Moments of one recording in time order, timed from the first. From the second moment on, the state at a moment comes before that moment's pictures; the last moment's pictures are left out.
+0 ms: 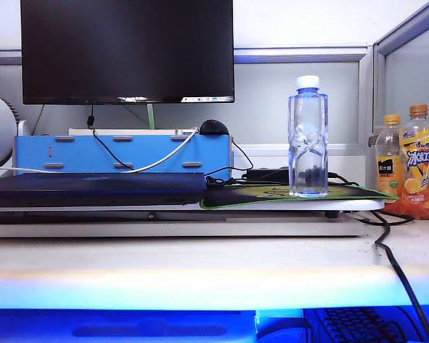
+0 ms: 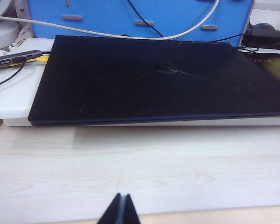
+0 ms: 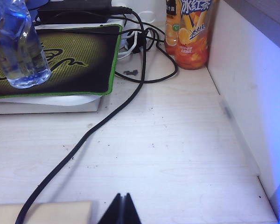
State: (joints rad) left arm 0.02 0.00 0.01 -0.14 0.17 -0.04; right arm 0.03 0.01 0.03 -0.23 0.02 0.06
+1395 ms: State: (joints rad) left arm 0.02 0.00 0.01 -0.14 0.17 -0.04; right arm 0.04 0.49 0.55 -0.17 -0.24 0.08
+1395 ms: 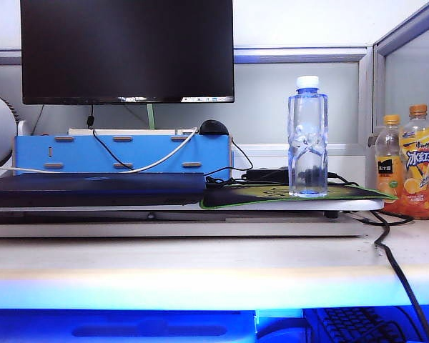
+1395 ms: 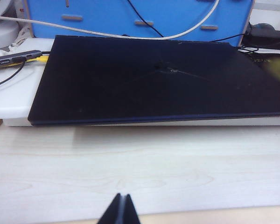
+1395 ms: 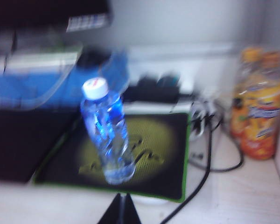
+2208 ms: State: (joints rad) left arm 0.02 0.00 0.01 -0.14 0.17 -0.04; right arm 0.17 1.12 0.93 -0.35 -0.25 -0.14
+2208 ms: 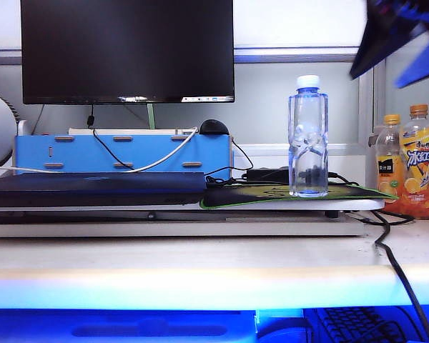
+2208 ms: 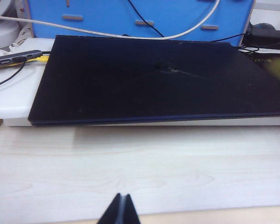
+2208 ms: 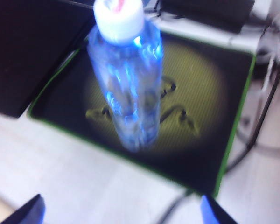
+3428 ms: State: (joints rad) left arm 0.02 0.00 0.01 -0.14 0.17 -0.04; right arm 0.28 1.55 0.93 0.33 -0.37 -0.11
